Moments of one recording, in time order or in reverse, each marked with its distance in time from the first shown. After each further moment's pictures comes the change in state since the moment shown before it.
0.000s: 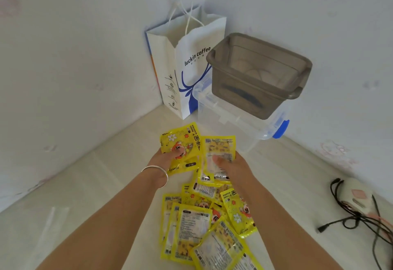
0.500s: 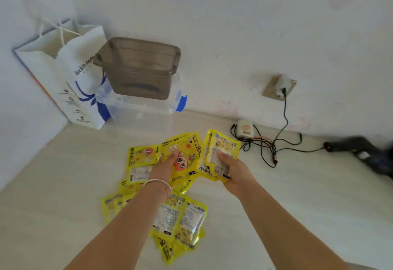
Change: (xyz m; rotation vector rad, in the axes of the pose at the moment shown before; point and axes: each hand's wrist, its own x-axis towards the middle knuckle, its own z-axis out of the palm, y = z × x) left_hand -0.103 -0.074 0.107 0.175 -0.332 -0.074; right_hand -0.166 0.056 -0.096 0.804 0.474 0.055
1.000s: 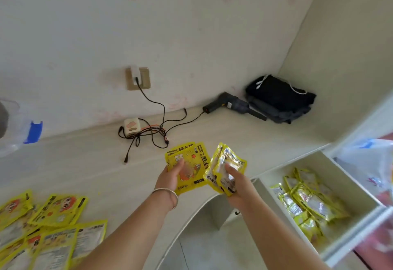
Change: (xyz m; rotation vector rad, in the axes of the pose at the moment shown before) left_hand -0.137 -0.134 0.230 0.268 -0.582 -0.097; right_hand -0.162 -0.001 -0.268 0.438 0.436 -0.223
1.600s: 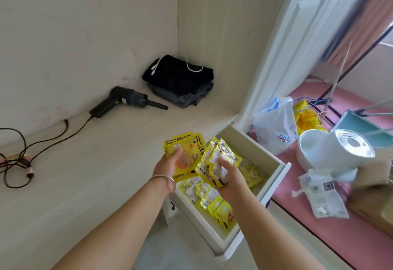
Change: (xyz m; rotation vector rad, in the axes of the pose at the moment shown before) left_hand 0.041 -0.132 0.319 0.302 -0.187 -0.121; right_hand 0.007 -0.151 -0.278 0.341 0.262 -0.067
